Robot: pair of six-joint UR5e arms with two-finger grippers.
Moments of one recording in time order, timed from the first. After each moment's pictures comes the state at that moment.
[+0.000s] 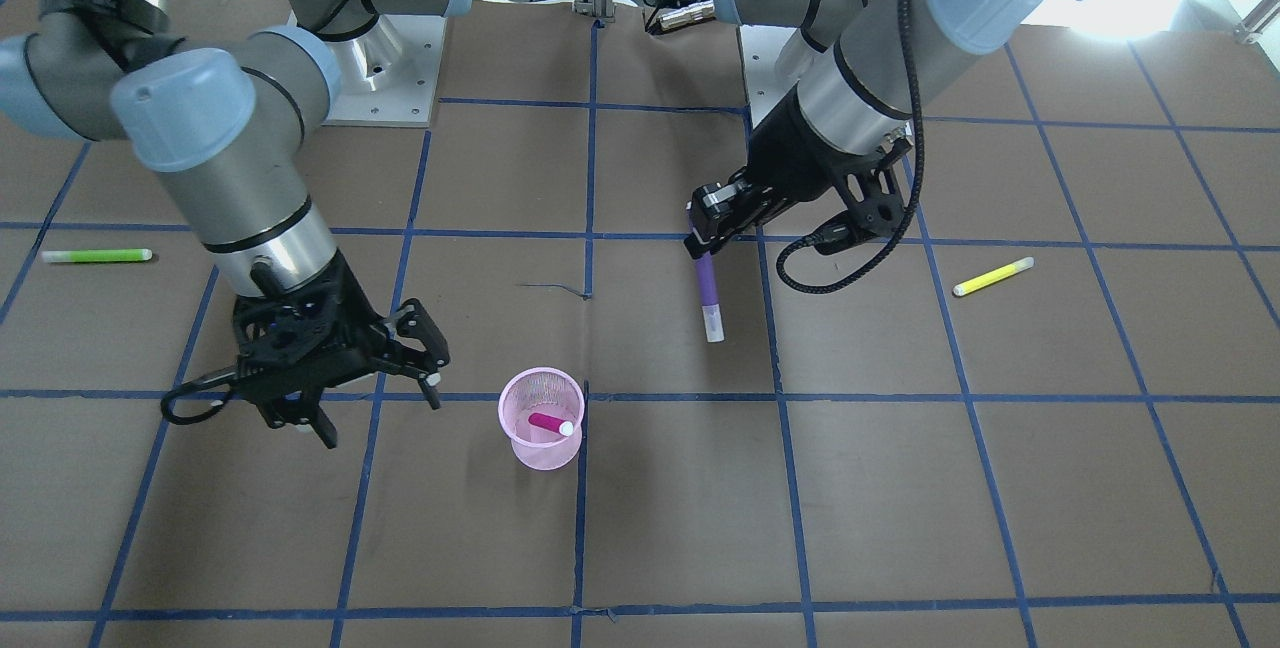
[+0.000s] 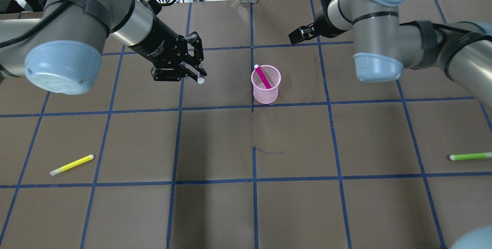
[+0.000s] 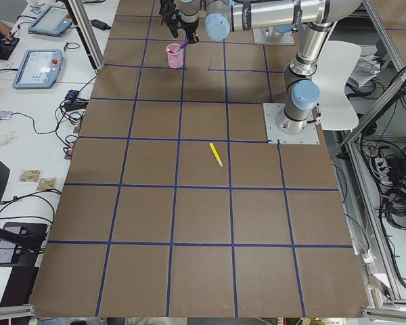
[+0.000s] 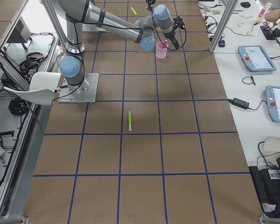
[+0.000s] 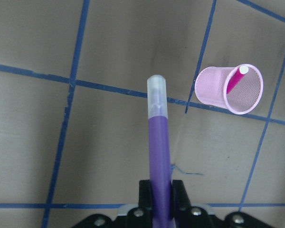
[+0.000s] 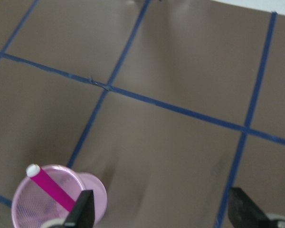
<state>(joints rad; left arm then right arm) -1.63 -1.65 -1.72 -1.30 1.13 -0.64 1.56 -1.32 1.73 -2.33 -1.36 -0.28</state>
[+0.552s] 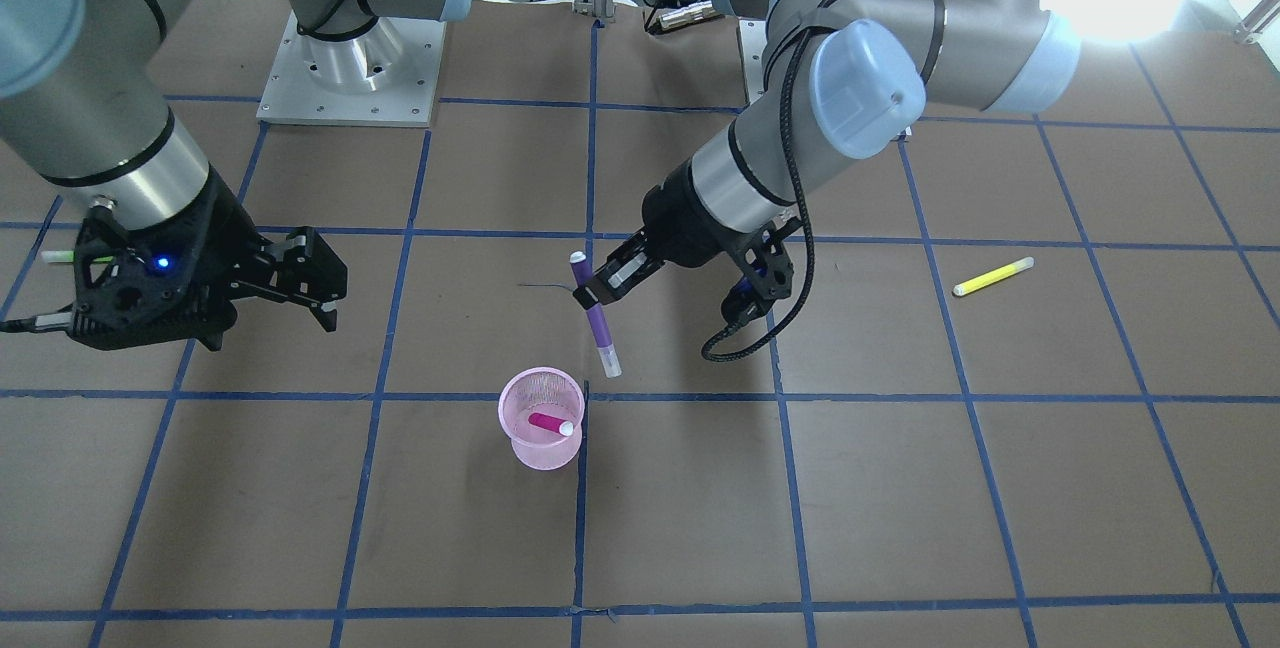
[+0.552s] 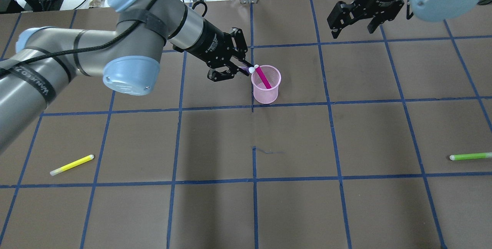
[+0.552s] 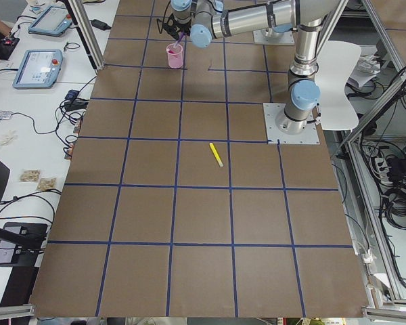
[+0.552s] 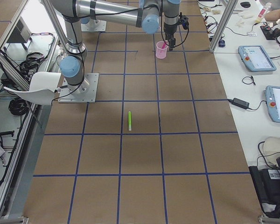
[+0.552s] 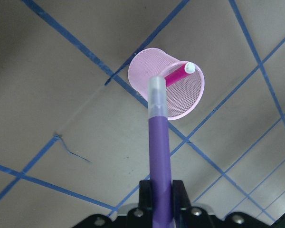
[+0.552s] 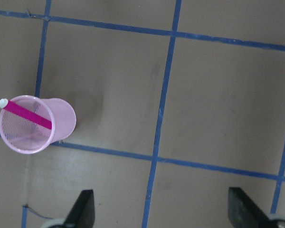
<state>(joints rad) -1.74 -1.82 -1.71 -1.03 0.98 -1.16 1.52 -1.36 1.44 -1.71 -1.49 -0.19</state>
